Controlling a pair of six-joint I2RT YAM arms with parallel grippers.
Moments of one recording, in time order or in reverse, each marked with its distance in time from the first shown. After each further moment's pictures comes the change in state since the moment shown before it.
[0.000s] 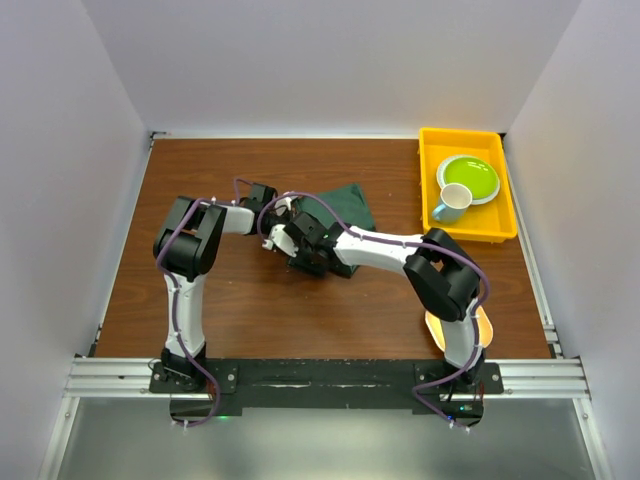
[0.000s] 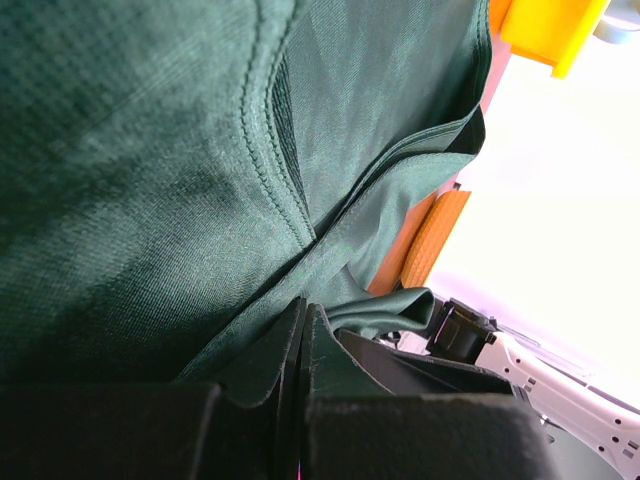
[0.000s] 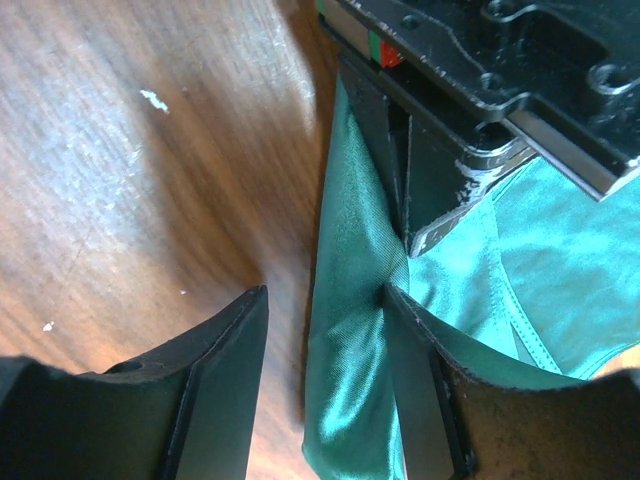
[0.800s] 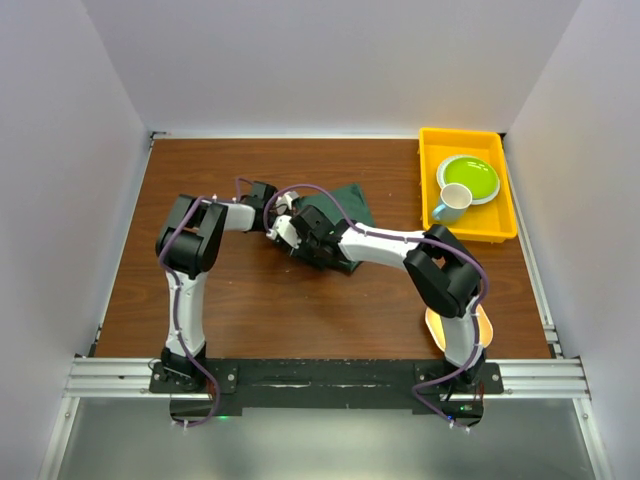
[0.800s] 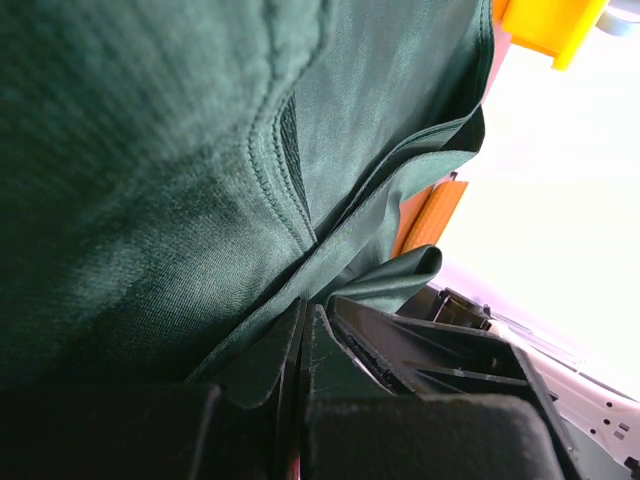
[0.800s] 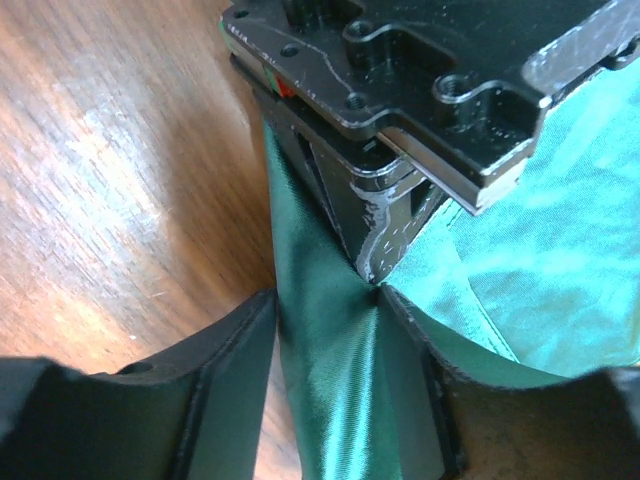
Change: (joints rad) left arm 0.005 0.029 0.046 -0.057 0.034 0.027; right arm -0.053 0.014 -0.033 0.119 -0.031 0.008
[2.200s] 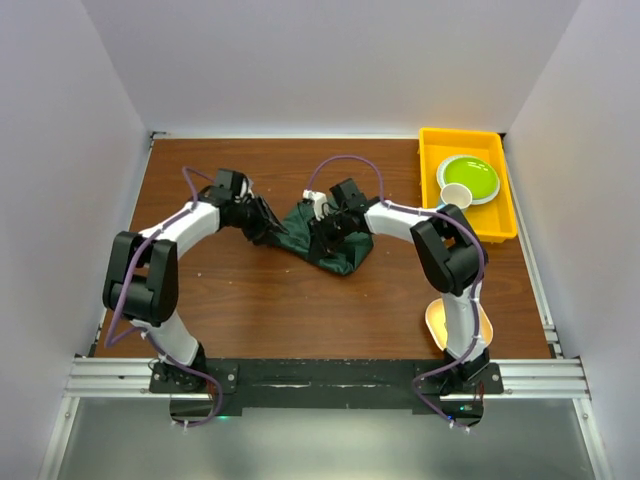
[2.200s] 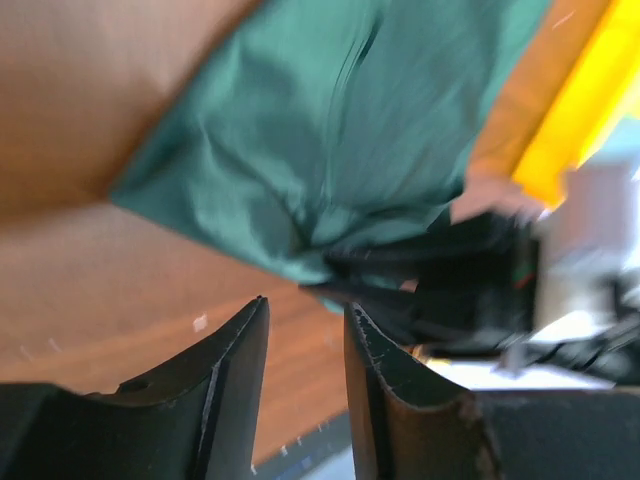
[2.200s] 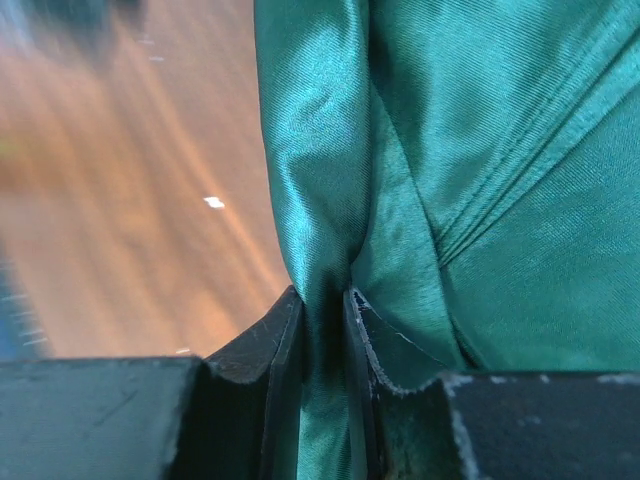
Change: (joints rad) left arm 0.105 -0.481 -0.130 -0.297 -0.443 -0.091; right arm -0.261 0.083 0.026 0.069 -0.743 0.363
